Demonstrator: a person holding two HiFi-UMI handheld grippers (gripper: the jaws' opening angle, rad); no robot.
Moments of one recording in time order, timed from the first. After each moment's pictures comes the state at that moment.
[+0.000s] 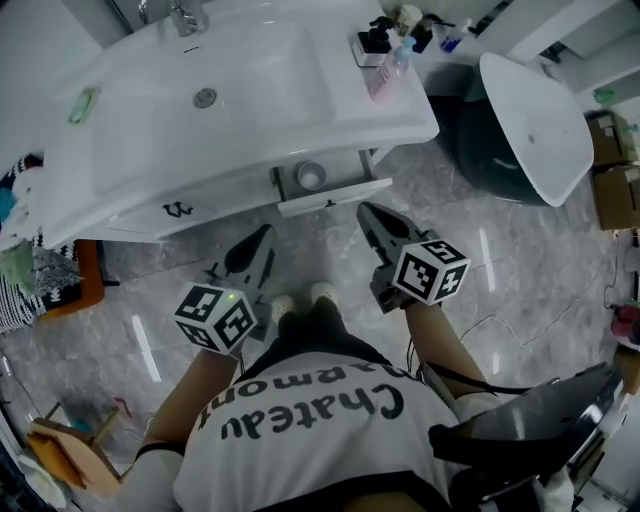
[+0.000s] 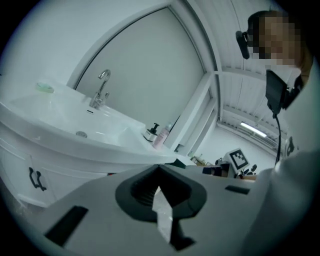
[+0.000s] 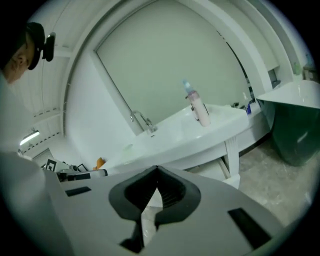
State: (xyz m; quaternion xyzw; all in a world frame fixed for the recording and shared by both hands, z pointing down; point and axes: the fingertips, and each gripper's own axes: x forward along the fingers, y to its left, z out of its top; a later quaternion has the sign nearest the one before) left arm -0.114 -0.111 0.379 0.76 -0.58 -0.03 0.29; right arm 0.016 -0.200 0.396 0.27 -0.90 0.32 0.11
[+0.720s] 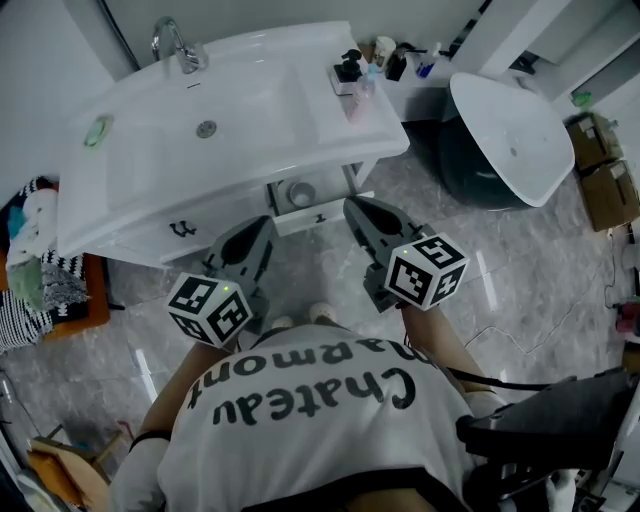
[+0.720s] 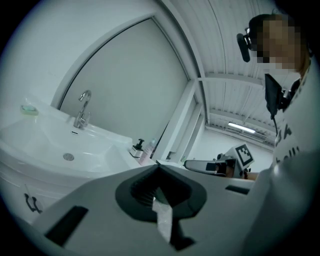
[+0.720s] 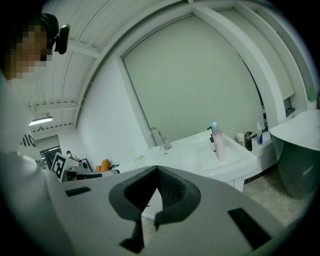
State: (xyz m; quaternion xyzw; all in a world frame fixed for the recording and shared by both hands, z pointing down) left arm -0.094 -0.106 0.291 0.80 -0.56 -0.04 0.22; right arm 0.015 -0.170 0.279 0.25 -0.94 0.21 0.07
